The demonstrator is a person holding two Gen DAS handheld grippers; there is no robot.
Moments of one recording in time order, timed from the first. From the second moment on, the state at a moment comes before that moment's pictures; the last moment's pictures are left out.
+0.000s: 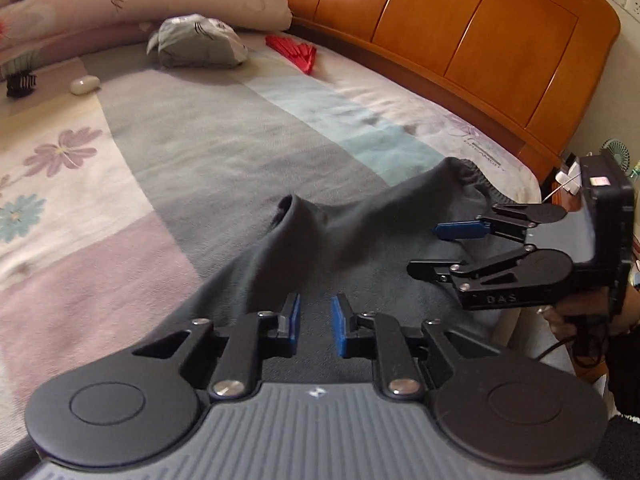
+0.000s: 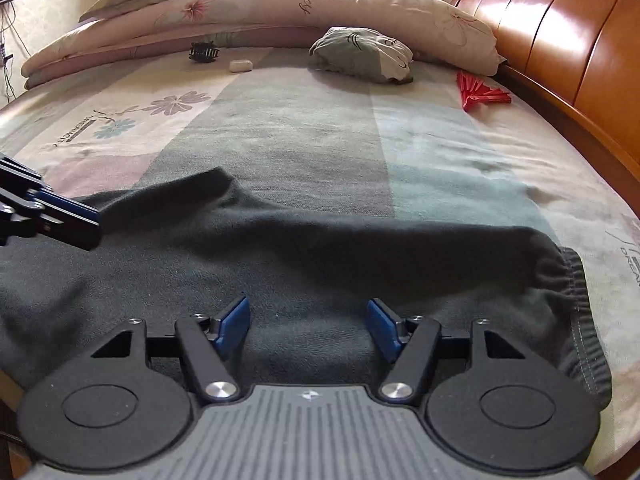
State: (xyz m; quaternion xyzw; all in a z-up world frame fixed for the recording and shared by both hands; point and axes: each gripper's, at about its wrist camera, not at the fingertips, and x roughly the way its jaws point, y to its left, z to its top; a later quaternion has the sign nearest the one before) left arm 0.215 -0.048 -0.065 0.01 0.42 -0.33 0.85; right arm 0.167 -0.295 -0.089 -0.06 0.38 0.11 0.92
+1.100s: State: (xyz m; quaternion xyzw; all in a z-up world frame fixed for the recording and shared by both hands) left arm 0.276 -0.125 -0.084 0.04 0.41 -0.27 0.87; right arm 0.222 -0.372 -0.105 -0.01 0.35 0.06 0.94
